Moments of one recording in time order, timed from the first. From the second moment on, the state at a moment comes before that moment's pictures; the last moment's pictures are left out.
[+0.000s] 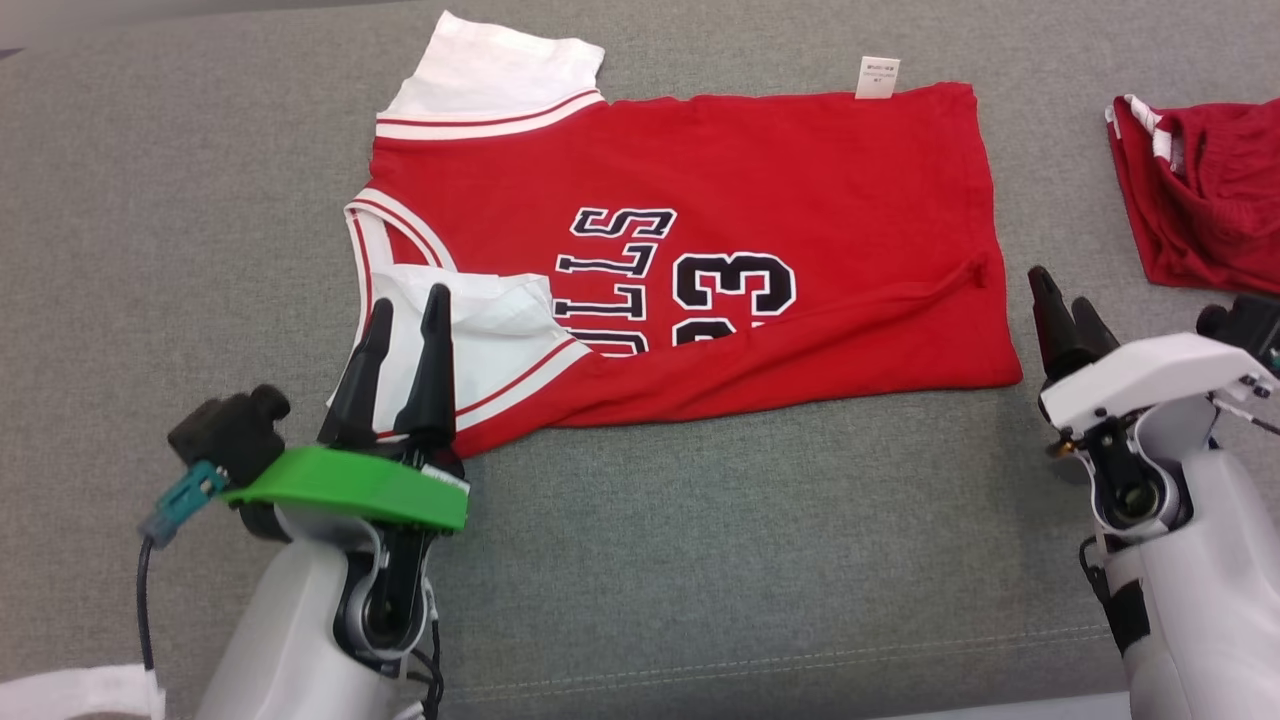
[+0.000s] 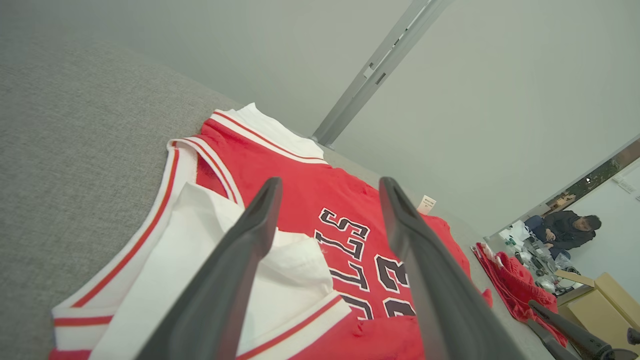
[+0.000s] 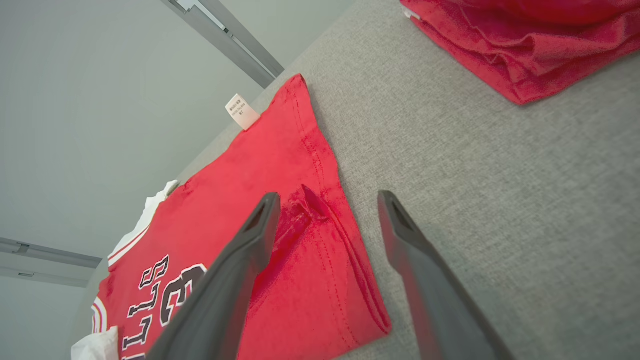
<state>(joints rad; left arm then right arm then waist) -0.41 0.12 -0.31 0.37 -0.85 -0.13 -0.26 -0.53 -0.11 -0.14 0.58 0.73 0.13 0.09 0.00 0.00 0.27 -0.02</state>
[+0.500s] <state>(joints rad) -0.04 0.10 -0.19 0.21 -0.85 -0.13 -0.26 -0.21 -0.05 -0.19 0.33 0.75 0.13 0.16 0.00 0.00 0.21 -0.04</state>
